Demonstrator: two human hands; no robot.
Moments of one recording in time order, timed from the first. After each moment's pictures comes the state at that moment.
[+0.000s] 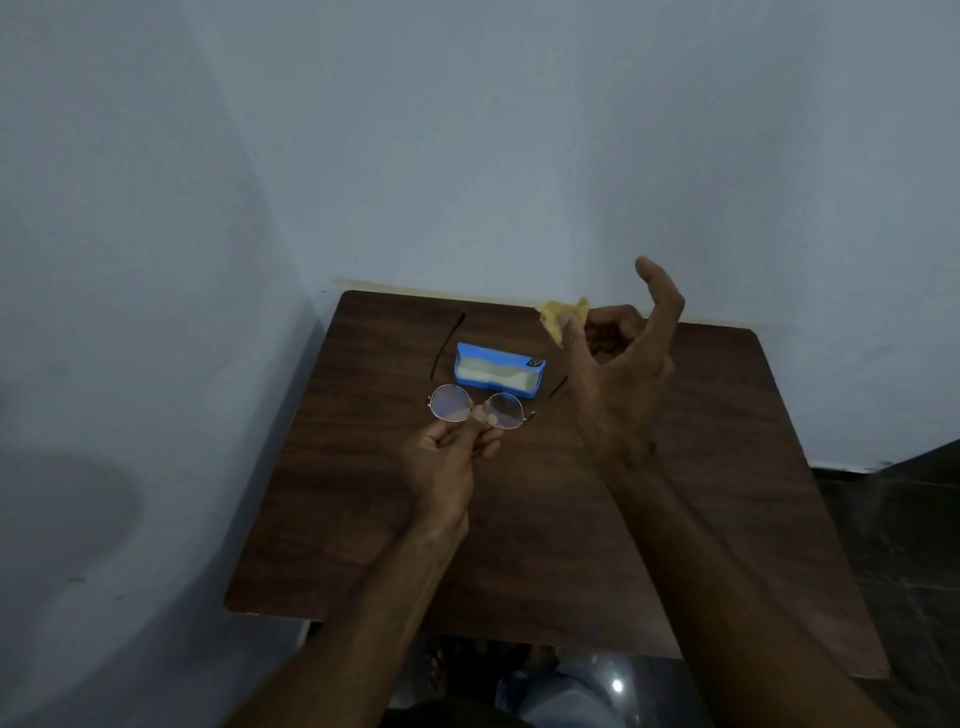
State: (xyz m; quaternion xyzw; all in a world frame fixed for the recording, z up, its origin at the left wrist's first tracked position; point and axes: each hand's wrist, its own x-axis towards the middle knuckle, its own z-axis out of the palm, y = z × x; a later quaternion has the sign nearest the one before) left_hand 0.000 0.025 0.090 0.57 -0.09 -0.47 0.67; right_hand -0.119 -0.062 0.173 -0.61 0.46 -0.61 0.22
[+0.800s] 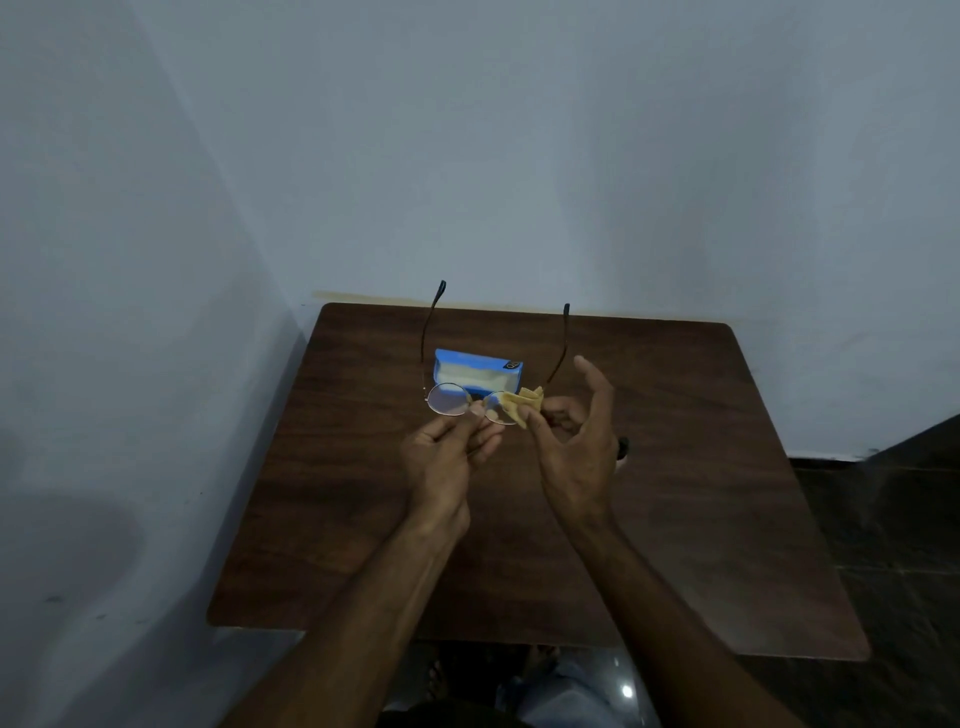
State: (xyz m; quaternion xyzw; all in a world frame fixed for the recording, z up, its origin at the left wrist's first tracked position) left_hand -0.026 0.017 0.105 0.52 -0.08 -0.52 0.67; right_hand -0.147 -0.019 0.100 -0.57 0.49 -0.55 0.37
